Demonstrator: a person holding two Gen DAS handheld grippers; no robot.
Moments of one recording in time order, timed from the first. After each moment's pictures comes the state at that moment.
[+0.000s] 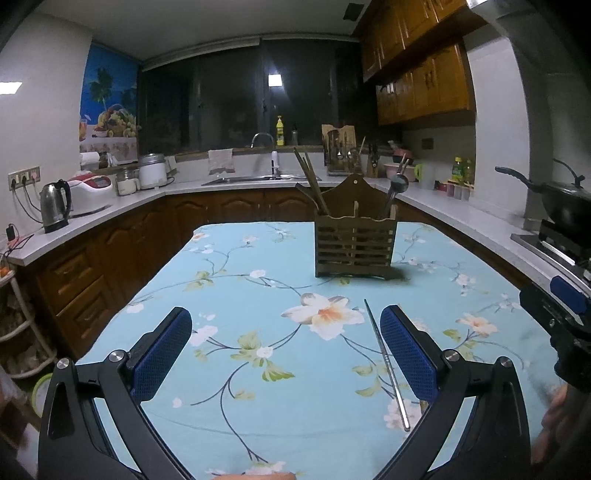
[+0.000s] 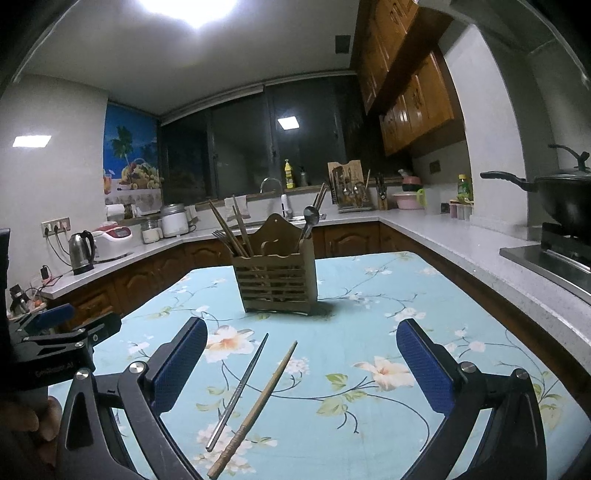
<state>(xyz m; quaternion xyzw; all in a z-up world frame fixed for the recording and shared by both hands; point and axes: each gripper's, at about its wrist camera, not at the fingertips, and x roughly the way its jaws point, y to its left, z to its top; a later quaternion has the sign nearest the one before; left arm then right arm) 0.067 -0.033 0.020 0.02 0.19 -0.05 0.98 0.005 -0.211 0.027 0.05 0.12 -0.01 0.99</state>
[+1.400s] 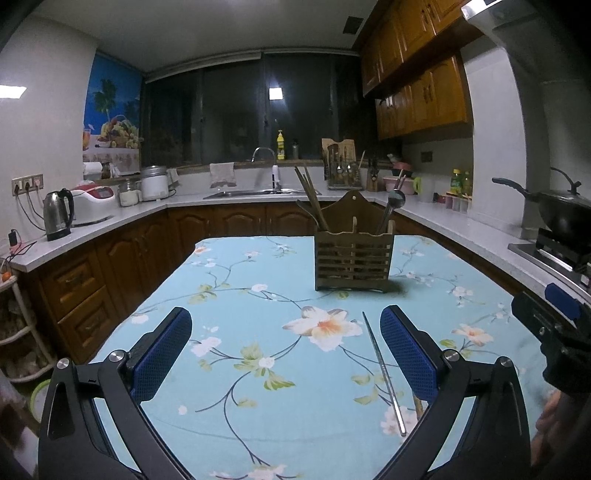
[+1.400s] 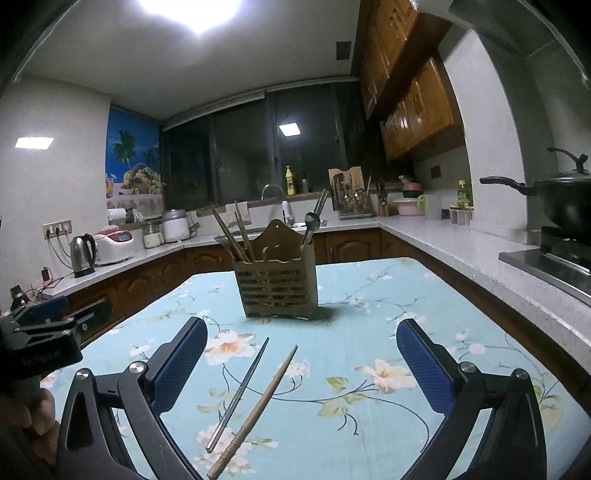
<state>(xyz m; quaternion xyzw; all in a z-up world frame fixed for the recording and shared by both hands) 0.055 -0.031 0.029 0.02 0.16 -0.05 0.99 -0.003 -0.210 0.028 0.06 0.10 -0.01 0.99</state>
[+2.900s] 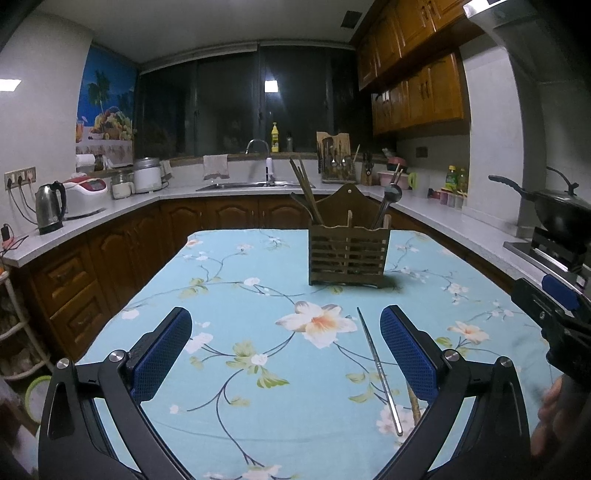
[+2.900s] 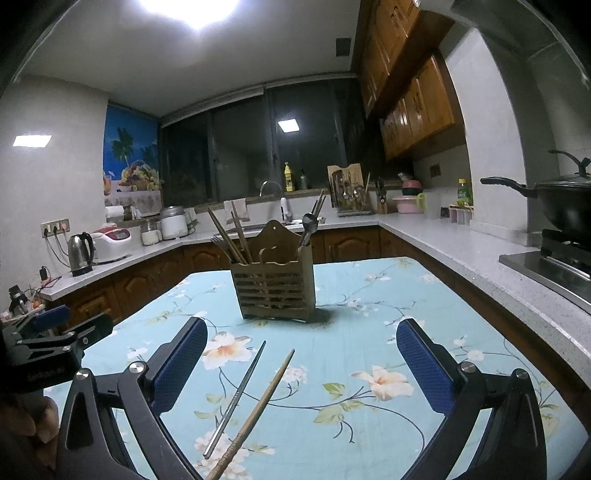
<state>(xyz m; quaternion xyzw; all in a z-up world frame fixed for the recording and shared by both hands) 0.065 -0.030 0.023 0.01 0.17 -0.06 0.98 0.002 -0.211 0.033 0.05 0.11 -0.01 0.99</state>
